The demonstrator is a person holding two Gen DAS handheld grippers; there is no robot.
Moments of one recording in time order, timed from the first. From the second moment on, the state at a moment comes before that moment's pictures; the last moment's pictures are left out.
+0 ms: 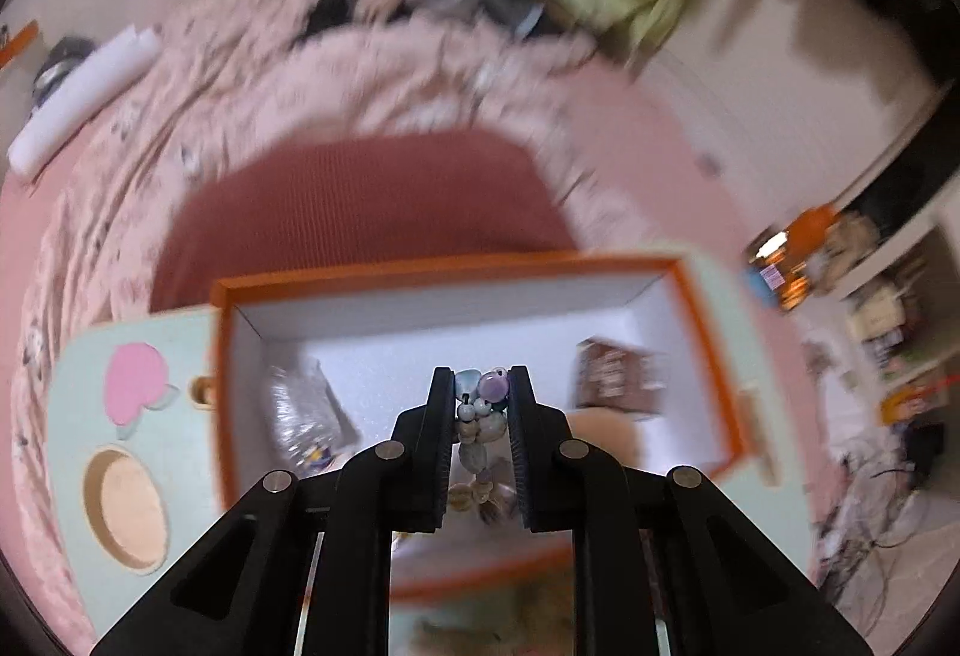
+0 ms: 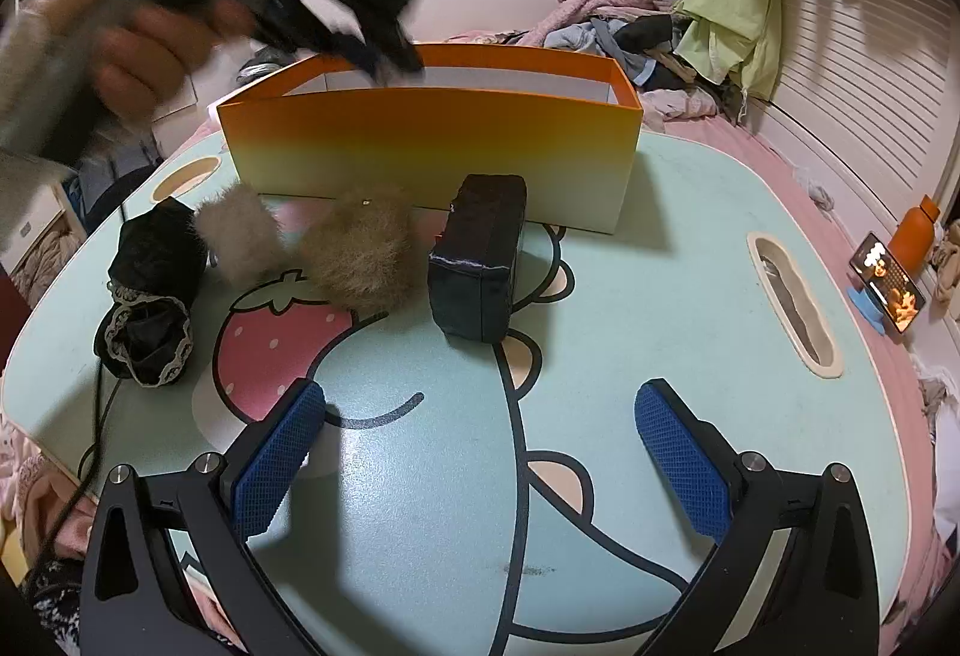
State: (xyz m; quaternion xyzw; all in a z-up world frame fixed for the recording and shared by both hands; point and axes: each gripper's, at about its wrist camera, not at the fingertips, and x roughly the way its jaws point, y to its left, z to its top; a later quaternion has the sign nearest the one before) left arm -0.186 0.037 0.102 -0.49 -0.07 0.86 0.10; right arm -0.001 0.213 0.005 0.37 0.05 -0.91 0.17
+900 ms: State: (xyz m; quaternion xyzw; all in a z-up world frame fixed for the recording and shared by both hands) left arm -0.045 -0.061 0.058 -0.43 -0.16 0.88 0.07; right arm -0.002 0.211 0.005 0.37 0.05 -0.91 0.17
